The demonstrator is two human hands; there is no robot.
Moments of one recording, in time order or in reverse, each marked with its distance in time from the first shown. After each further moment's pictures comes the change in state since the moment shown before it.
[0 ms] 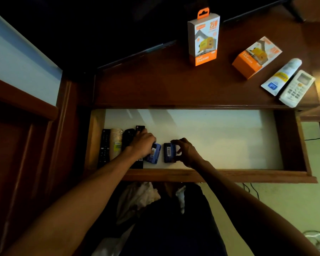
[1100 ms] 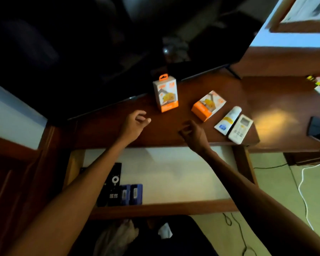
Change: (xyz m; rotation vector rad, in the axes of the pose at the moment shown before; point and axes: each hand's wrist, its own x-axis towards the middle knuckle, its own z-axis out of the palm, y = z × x) left_hand 0.053 0.068 -0.204 -0.933 0.546 -0.087; right_hand -0.017 -0.012 -0.240 0.247 0.602 0.006
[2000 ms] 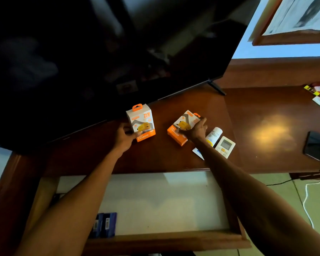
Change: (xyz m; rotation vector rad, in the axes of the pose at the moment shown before) left_hand 0.086 0.040 0.096 -0.166 0.144 -0.282; right_hand 0.151 0.065 -0.086 0.167 0.072 0.446
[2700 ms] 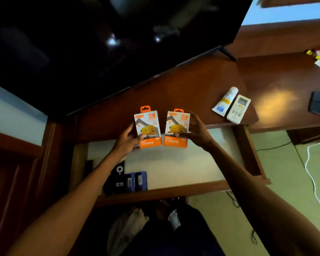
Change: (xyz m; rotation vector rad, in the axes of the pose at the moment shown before) left_hand -0.119 -0.124 -0.125 -0.161 -0.366 -0.145; right_hand -0.198 0.065 0.064 0.207 -0.372 -0.268
